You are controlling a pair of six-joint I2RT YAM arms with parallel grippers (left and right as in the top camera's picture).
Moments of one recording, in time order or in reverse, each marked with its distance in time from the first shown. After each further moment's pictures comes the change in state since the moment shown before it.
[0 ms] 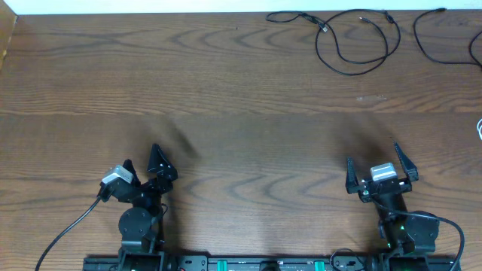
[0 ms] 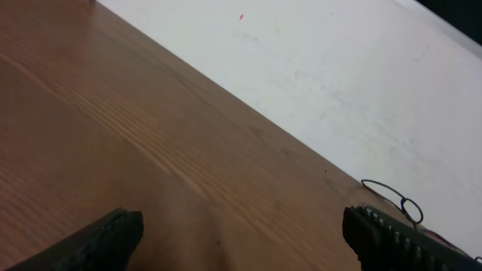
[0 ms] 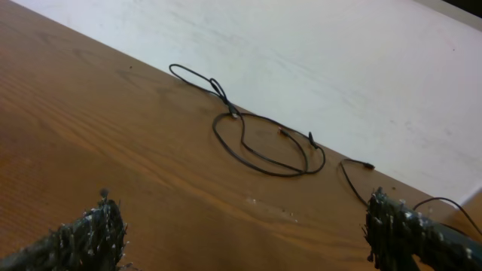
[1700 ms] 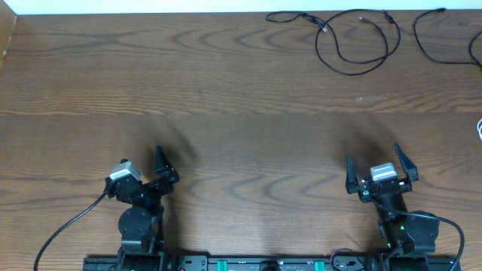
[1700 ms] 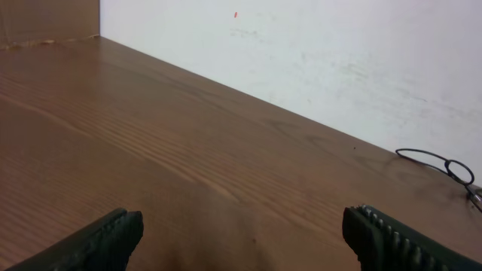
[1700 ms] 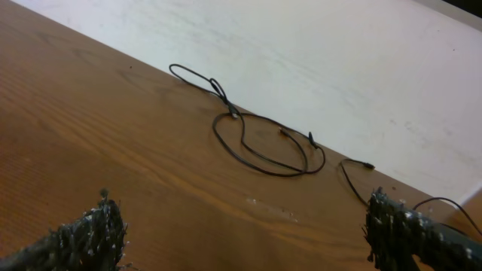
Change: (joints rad) left arm 0.000 0.000 0.010 -0.023 0.000 0.235; right arm 0.000 0.000 0.000 0.000 0.000 0.000
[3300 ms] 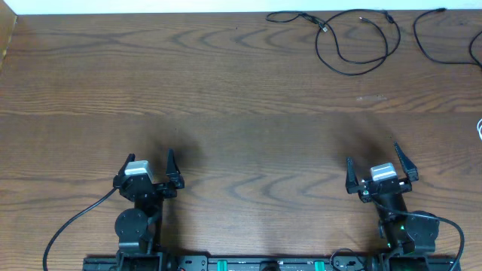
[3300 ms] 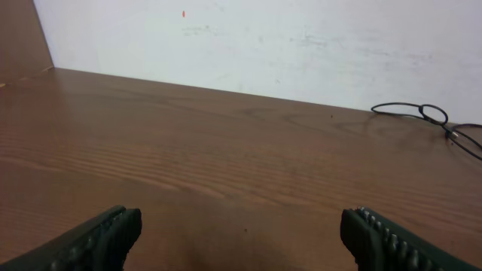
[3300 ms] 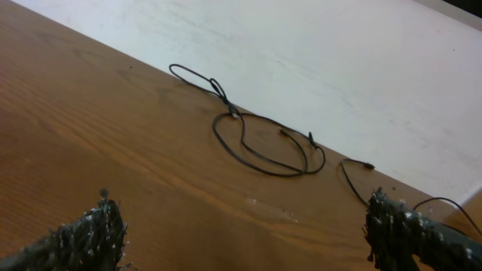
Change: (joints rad) left arm 0.062 -0.034 0.008 -0.034 0.214 0.236; right arm 0.000 0.000 0.000 0.000 0.000 0.000
